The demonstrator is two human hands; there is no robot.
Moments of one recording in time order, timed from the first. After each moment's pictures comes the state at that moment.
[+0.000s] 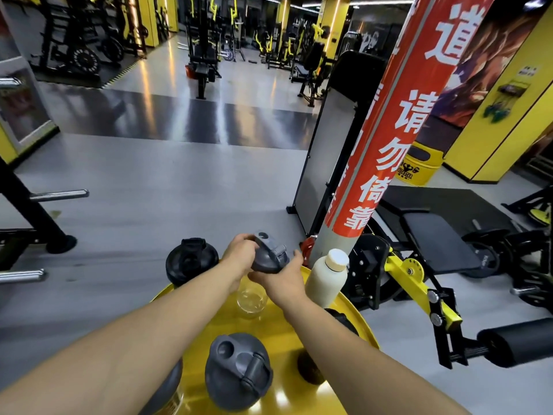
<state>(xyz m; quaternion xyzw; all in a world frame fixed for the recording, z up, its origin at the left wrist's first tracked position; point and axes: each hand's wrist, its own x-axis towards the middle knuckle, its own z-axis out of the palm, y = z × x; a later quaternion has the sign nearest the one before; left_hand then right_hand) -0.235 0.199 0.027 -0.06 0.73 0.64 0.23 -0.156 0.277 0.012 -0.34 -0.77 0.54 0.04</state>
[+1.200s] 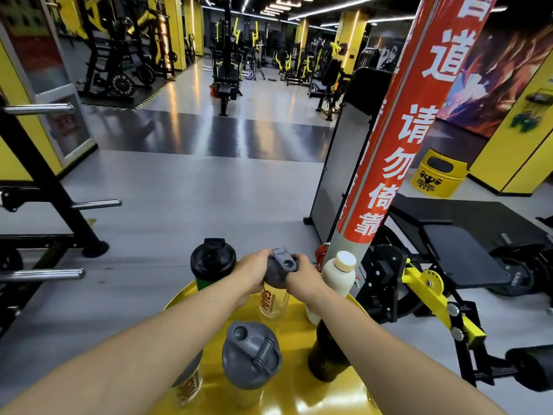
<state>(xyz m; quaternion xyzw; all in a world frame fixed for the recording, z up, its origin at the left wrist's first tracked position) -0.190 0.178 0.042 -0.08 0.71 0.64 0.29 -0.137 0.293 0.044 -0.25 -0.86 0.44 -0.05</state>
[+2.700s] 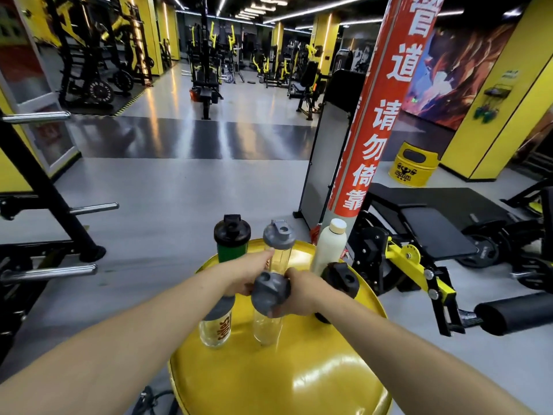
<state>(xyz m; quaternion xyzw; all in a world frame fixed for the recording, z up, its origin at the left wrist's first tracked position) -0.114 0.087 0.062 0.03 0.77 0.49 0.41 -0.022 0.215 0.064 -0.14 -0.96 0.13 -0.20</state>
